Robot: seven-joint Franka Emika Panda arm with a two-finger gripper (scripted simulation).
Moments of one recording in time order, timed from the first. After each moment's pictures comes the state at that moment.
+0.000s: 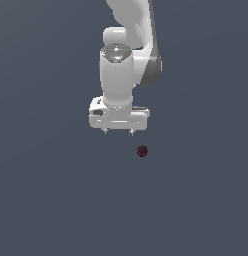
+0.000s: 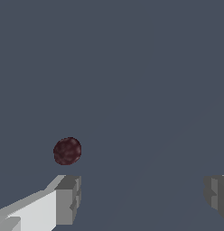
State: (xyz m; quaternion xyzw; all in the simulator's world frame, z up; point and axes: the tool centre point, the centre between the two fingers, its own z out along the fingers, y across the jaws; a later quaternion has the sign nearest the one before) arm 0.002 -0.020 0.201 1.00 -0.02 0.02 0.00
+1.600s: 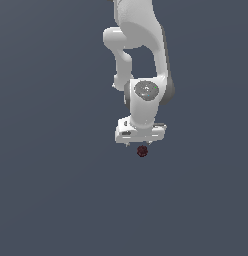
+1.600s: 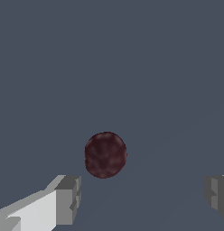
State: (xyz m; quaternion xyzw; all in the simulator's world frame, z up) arm -0.008 0.064 0.104 1.00 0.04 0.00 0.00
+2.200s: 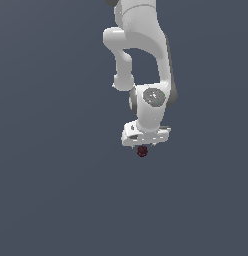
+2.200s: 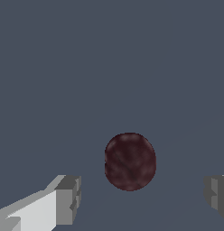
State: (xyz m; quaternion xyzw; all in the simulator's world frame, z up) arm -0.013 0.090 0.077 1.00 0.07 0.00 0.00
